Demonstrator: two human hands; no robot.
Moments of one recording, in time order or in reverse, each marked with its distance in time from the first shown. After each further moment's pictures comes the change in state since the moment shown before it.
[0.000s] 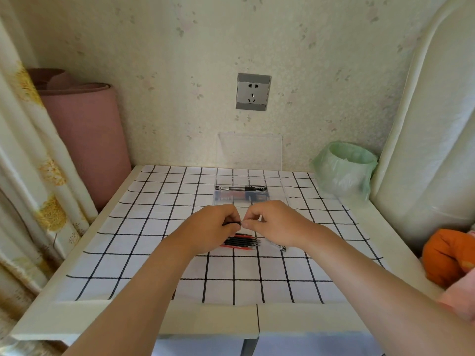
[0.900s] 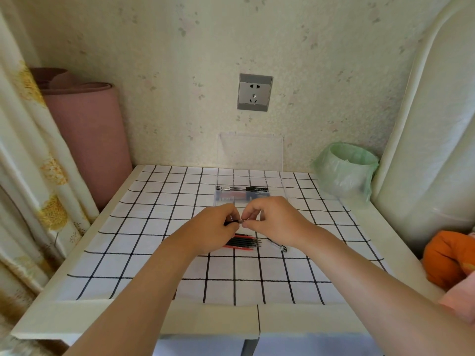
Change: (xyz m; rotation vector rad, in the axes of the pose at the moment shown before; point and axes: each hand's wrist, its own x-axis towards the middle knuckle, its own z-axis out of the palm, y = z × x) left_hand 0.000 0.001 0.002 -0.065 0.004 -0.055; right_hand 0.004 -0.001 0.005 0.094 0.118 -0.055
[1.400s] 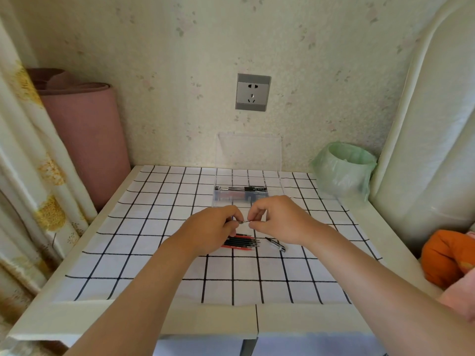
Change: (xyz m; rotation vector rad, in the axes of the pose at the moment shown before) left_hand 0.002 0.000 0.003 0.124 -0.003 0.016; right_hand -0.004 0.008 -0.012 -0.062 -0.043 0.032
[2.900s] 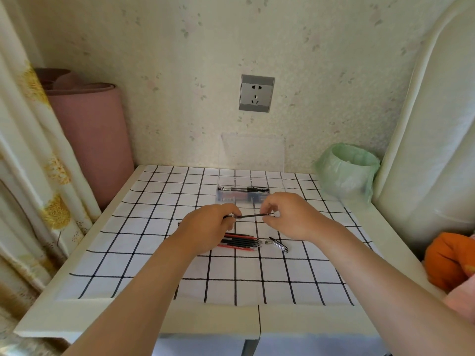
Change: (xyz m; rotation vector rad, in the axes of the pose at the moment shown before) left_hand 0.000 -0.011 -0.002 0.078 0.089 -0.011; right_hand 0.003 0.014 -0.010 -0.151 0.029 0.049
